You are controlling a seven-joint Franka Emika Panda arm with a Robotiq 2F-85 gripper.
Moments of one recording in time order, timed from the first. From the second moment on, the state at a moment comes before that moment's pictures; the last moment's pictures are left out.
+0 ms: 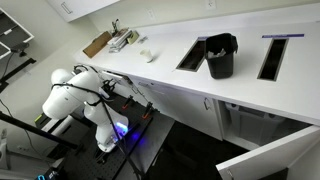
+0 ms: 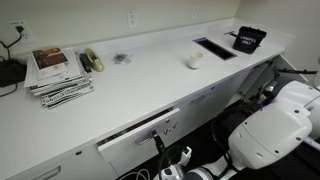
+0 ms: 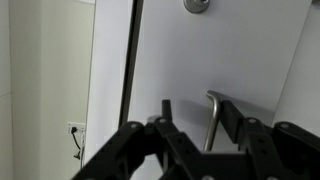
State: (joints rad) arm 1.38 1.49 0.06 -1.08 -1.59 1.60 0.83
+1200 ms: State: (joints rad) arm 1.38 1.50 0.04 -1.07 -1.66 1.64 0.95
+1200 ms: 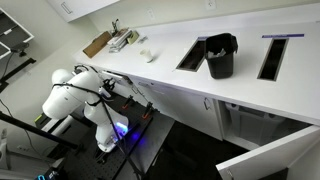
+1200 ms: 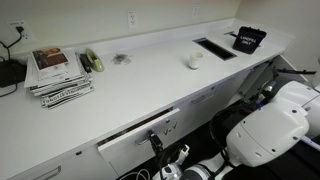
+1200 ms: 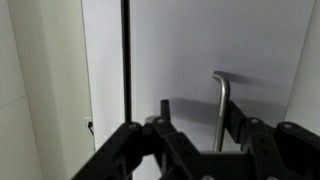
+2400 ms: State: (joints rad) arm 1.37 1.50 0.05 -1.08 -1.67 1.70 0.99
